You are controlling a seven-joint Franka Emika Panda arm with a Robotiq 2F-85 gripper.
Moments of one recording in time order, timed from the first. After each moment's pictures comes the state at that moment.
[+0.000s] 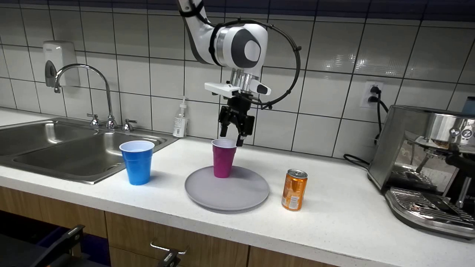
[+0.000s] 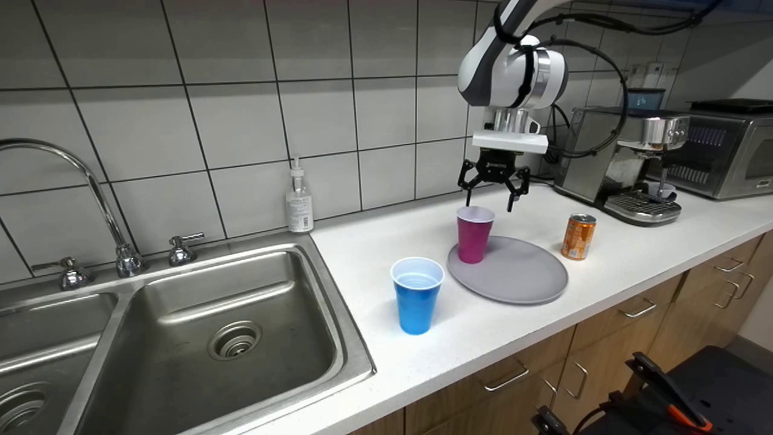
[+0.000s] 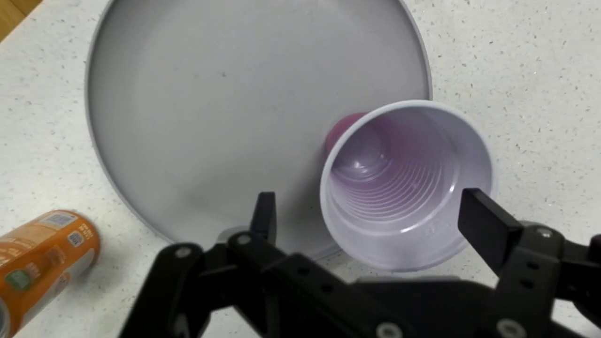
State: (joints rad) arm -0.13 0.38 -0.13 -1.98 0.19 2.27 0.25
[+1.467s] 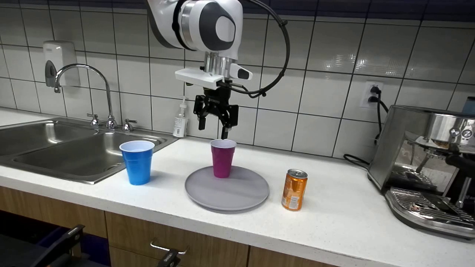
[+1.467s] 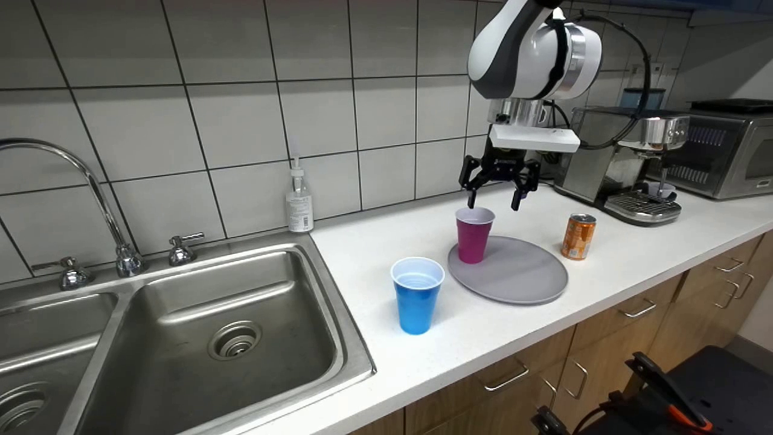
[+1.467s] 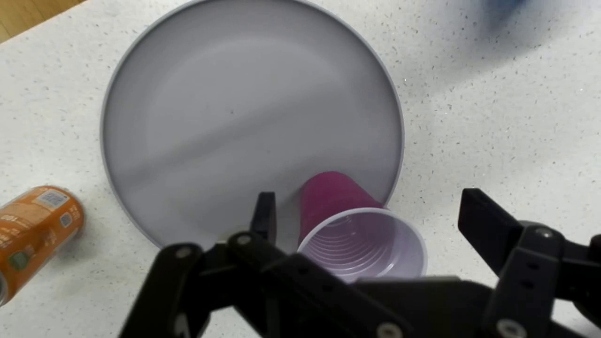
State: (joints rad) arm -0.07 0.10 -0.11 -2.33 0.13 2.45 0.07
